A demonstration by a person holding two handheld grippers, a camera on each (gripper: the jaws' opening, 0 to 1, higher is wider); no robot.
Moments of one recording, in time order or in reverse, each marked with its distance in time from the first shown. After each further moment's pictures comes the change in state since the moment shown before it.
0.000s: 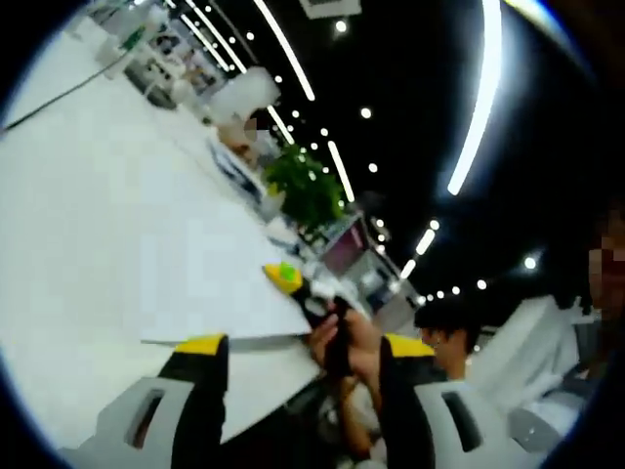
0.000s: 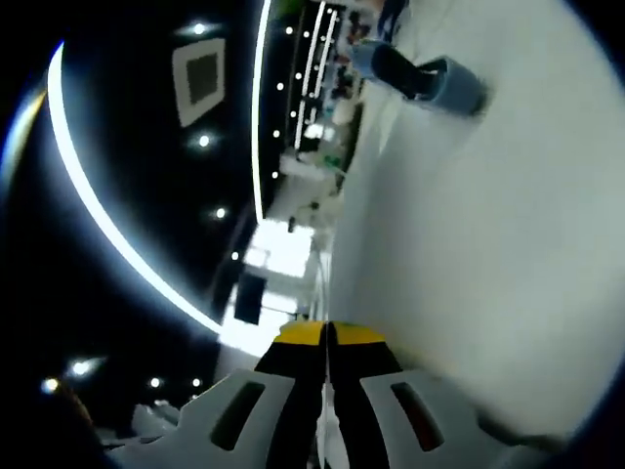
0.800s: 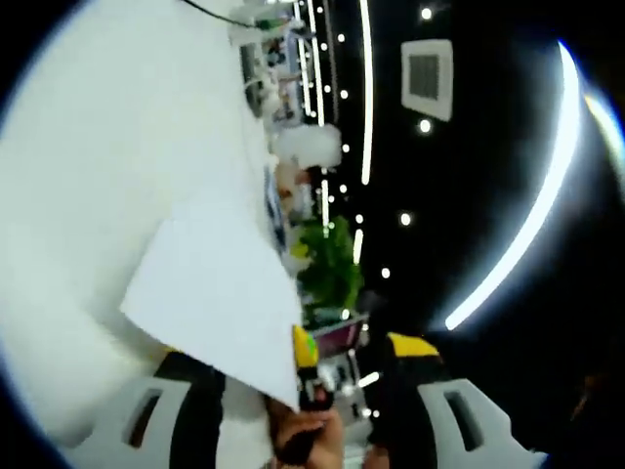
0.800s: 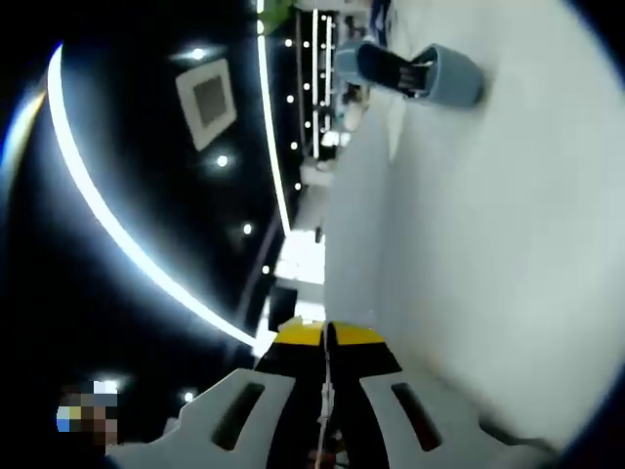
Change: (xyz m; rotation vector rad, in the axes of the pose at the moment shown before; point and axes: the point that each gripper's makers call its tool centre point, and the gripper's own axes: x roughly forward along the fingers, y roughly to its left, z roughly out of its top) left arm 0.040 0.044 0.049 -0.544 -0.372 0.002; right arm -0.002 0.018 0.001 0.078 -0.030 0.125
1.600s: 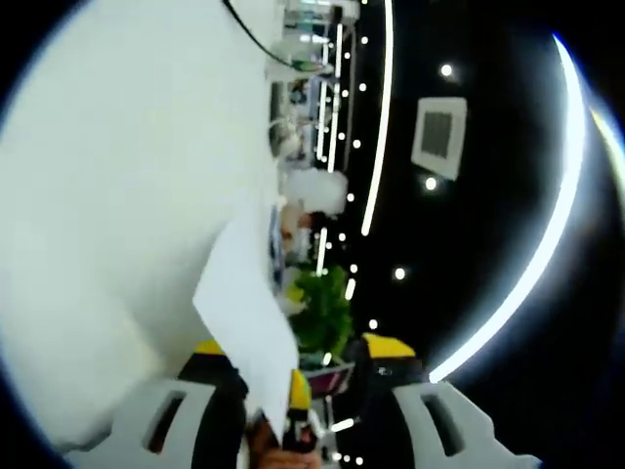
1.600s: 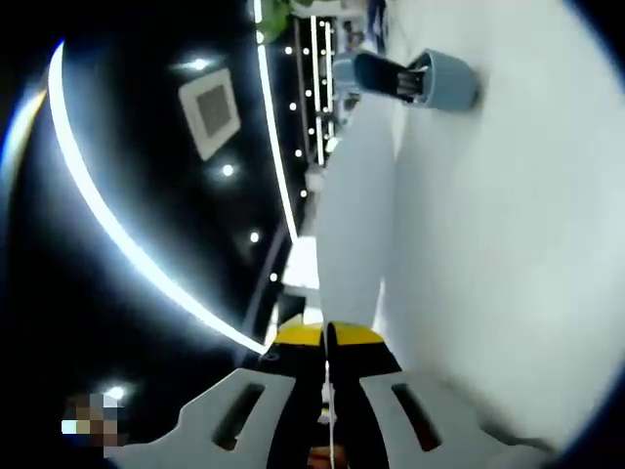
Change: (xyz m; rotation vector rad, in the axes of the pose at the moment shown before) left arm 0.002 0.012 0.028 -0.144 -0.159 -0.016; right arm 0.003 0.008 -0.005 0.030 -0.021 0.024
